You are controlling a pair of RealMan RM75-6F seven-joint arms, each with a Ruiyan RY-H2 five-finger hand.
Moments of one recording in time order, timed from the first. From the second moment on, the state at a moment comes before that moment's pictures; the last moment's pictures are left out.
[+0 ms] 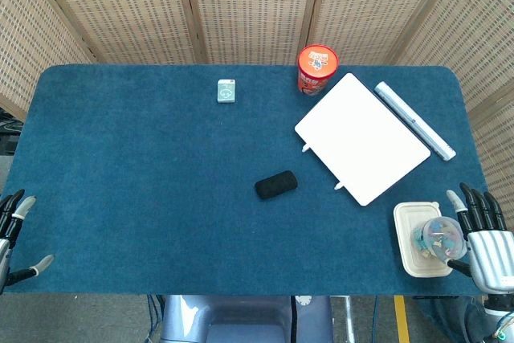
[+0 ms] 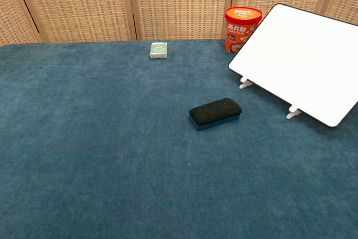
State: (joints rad) left arm 0.01 -1.08 0.03 -1.63 1.65 1.64 -0.02; right arm 0.03 -1.14 0.05 -1.55 -1.63 1.63 -0.02
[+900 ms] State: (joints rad) left arm -0.05 -1.10 -0.02 -1.65 1.53 1.50 0.05; right arm 0.50 -1.13 0.14 -1.60 -1.80 1.13 -0.04
